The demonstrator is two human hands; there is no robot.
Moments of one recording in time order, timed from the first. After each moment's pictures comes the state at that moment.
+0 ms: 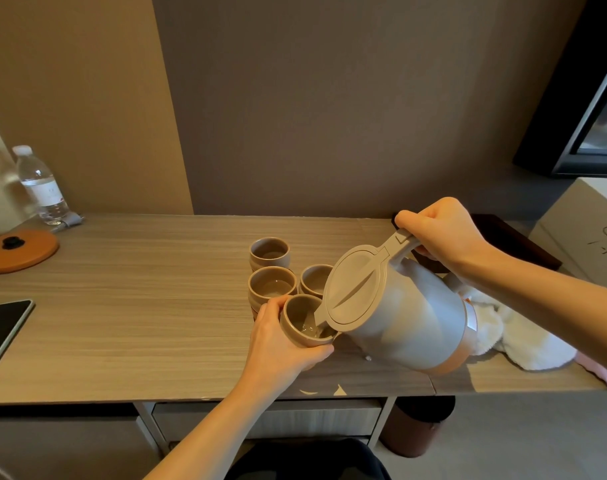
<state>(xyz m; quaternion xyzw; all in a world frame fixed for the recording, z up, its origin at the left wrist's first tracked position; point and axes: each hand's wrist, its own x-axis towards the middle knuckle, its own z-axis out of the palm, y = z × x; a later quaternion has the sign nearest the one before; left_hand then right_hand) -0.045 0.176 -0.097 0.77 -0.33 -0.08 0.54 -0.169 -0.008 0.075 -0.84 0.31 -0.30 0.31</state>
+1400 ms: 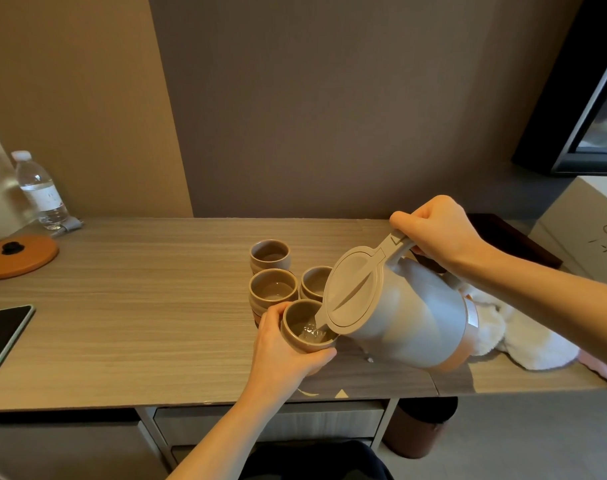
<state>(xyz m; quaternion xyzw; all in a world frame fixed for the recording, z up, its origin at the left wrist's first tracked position) -0.053 0.177 -0.099 0.73 -0.32 -0.11 0.59 -0.165 -0.006 0.077 -0.86 0.30 -0.31 0.28</state>
